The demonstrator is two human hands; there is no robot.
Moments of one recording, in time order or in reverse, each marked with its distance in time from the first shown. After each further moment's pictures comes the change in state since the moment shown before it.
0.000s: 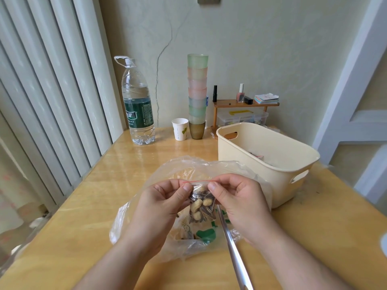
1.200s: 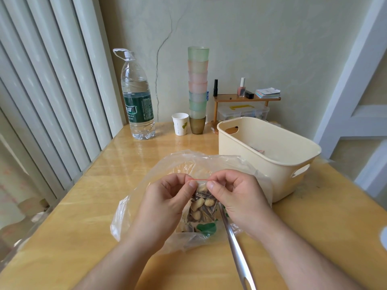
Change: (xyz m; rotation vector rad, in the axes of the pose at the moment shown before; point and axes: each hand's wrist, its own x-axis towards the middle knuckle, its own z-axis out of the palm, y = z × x) left_hand -0.003 -0.005 0.002 0.166 -0.050 0.143; right_hand 0.000 0.000 -0.002 -0.112 -0.104 -0.023
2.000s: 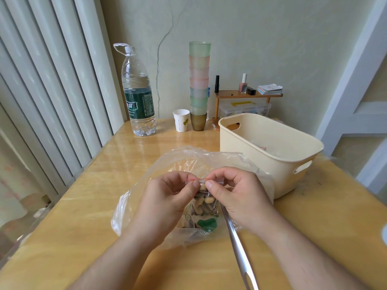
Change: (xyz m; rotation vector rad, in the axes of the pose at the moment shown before) left_hand -0.001 0.003 -0.002 0.071 0.021 -0.014; right_hand 0.000 0.006 -0.003 -0.167 -0.015 -0.074
